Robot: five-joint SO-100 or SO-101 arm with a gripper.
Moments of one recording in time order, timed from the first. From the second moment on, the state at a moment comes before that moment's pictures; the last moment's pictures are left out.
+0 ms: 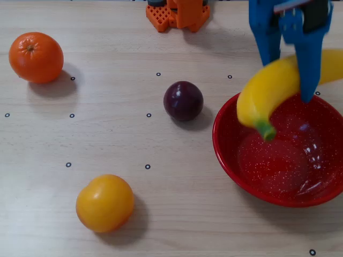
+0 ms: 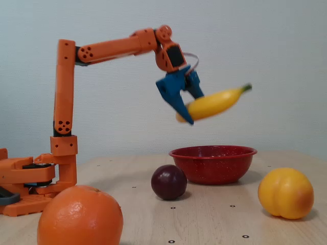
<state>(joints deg) -25.0 82.6 62.8 82.3 -2.7</state>
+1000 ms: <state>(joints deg) -24.6 68.1 61.8 81.7 -13.1</state>
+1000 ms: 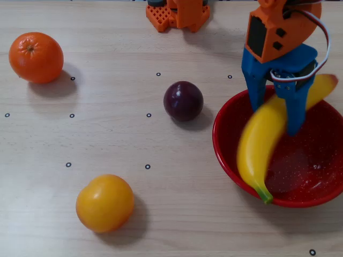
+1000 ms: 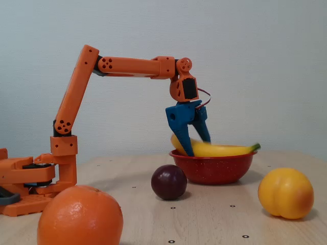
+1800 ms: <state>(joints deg) -22.1 67.4 50.0 80.0 -14.2</state>
